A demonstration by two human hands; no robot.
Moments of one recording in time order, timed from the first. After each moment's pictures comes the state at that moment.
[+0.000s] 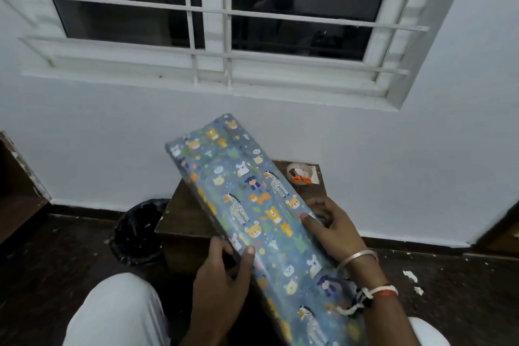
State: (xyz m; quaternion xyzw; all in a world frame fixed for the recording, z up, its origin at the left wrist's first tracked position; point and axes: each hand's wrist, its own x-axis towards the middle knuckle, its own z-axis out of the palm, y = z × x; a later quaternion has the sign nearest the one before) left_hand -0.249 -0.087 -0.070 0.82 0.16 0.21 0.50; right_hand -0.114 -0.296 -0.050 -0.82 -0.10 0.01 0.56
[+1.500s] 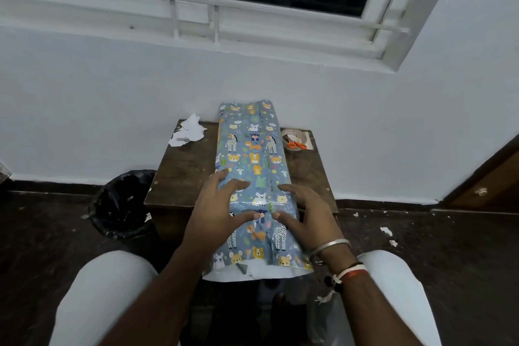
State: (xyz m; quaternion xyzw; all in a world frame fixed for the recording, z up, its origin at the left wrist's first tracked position) left_hand -0.173 -0.024 -0.094 0.91 -0.02 0.12 0.39; right_hand -0.146 -0.256 -0.093 -0.90 -0.16 -0.06 0.41
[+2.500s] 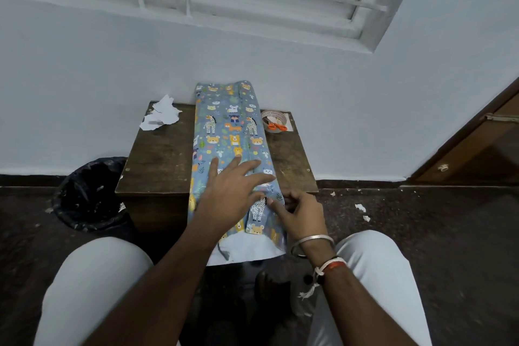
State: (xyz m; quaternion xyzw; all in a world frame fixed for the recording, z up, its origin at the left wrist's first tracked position) left_hand -0.151 -0.072 -0.088 0.96 -0.17 0.11 0.17; right_hand -0.170 -0.258 -0.113 -0.88 0.03 -0.04 0.48
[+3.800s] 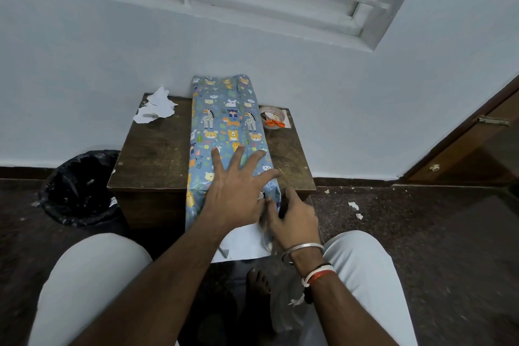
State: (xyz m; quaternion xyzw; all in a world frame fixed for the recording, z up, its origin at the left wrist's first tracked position) left_hand -0.143 -0.088 -0.103 0.97 -0.18 0.17 0.02; right_hand -0.188 -0.238 -0.107 -0.95 0.06 -0.06 0.32
